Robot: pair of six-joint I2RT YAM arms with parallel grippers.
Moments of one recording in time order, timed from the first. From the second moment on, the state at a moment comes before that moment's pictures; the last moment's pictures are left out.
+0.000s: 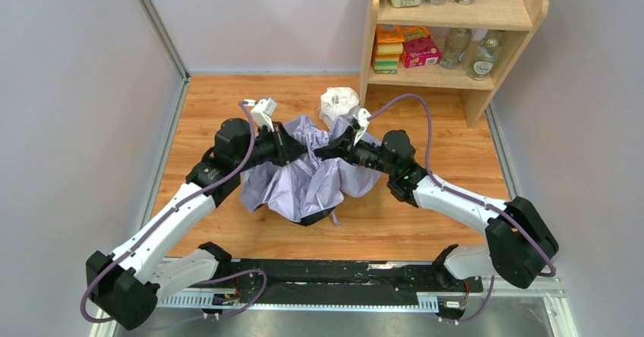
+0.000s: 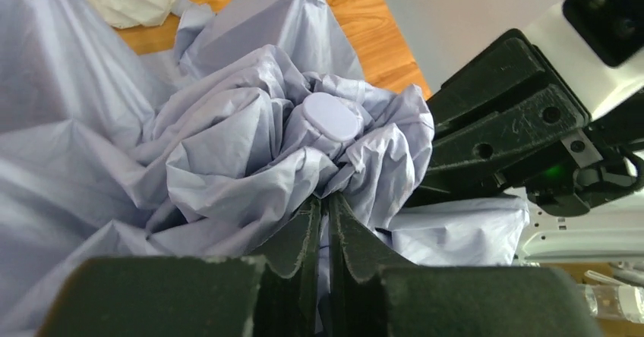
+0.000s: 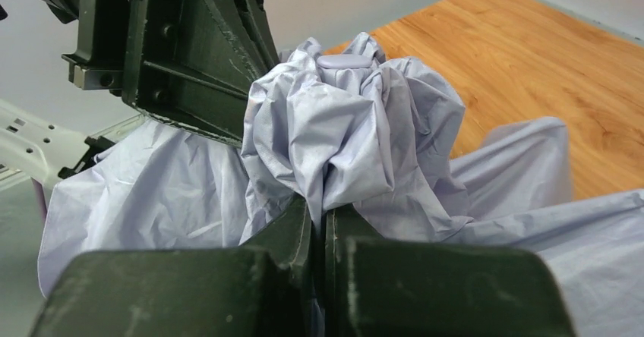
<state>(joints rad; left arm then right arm) -0.54 1.01 0.87 -0.13 0.37 -0.60 0.72 1.34 0.75 0.65 -0.52 0.28</state>
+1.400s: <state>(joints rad) -0.66 0.74 0.95 -0.41 0.09 -0.51 0.63 1.34 0.74 0.89 -0.75 0.47</state>
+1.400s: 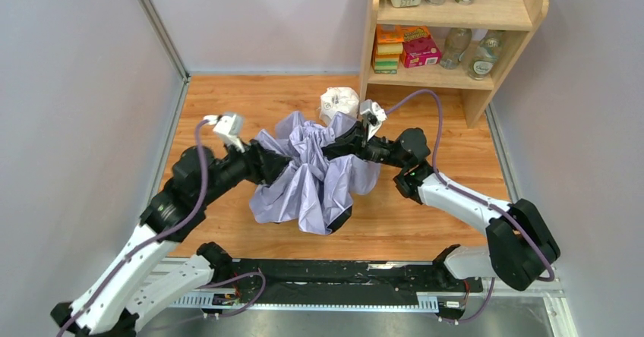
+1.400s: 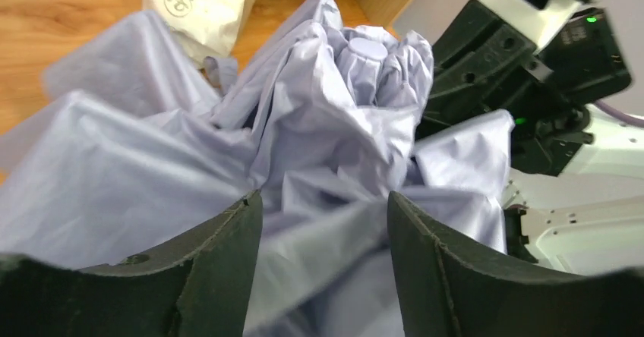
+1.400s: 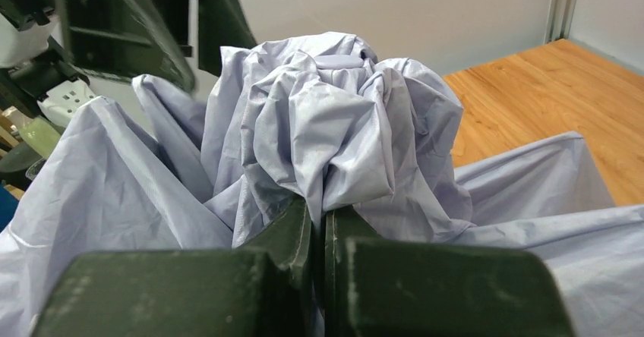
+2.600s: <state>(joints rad) -0.66 0.56 0.90 -0.49 0.23 -0.50 0.64 1.31 0.77 0.55 -0.62 0.30</state>
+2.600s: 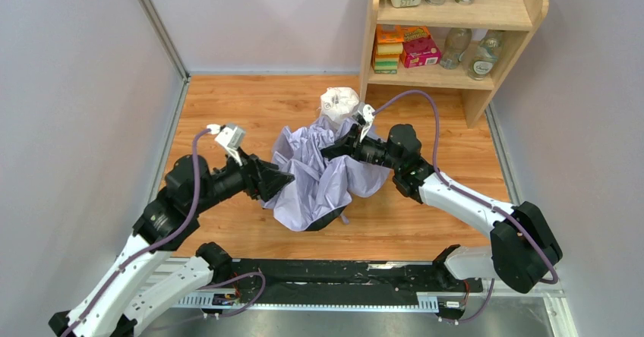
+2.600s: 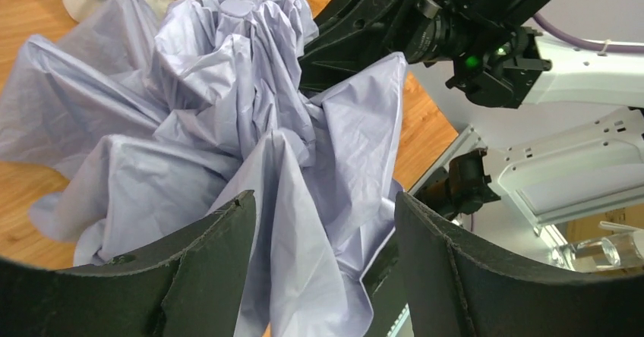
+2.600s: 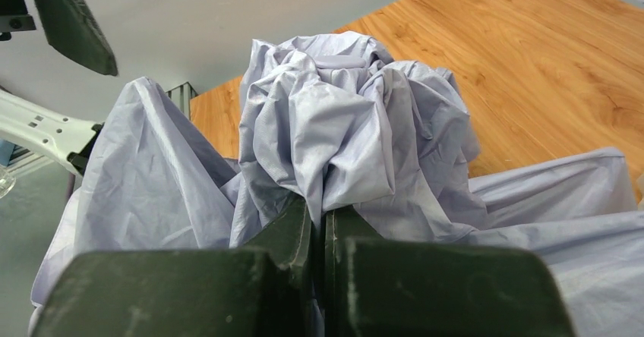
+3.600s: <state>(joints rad) -0.67 0.77 0.93 -0.32 0.26 -0.24 0.65 1.32 0.79 0.69 -0.89 0.38</state>
